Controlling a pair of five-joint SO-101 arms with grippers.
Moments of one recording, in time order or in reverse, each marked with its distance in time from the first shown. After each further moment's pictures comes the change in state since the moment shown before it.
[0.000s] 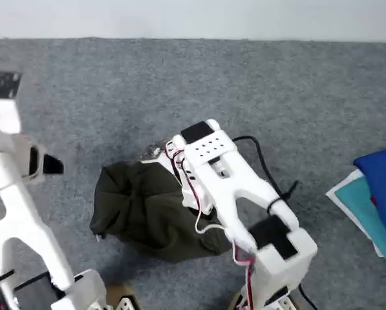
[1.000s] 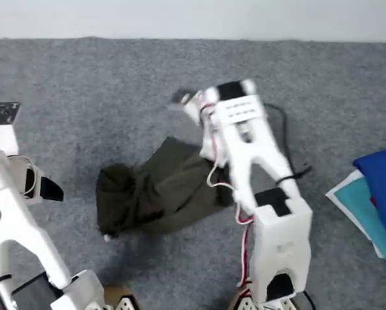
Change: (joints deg) left arm -6.2 0.0 11.0 0.0 -4.2; right arm 15.0 14.0 -35.2 4.1 4.7
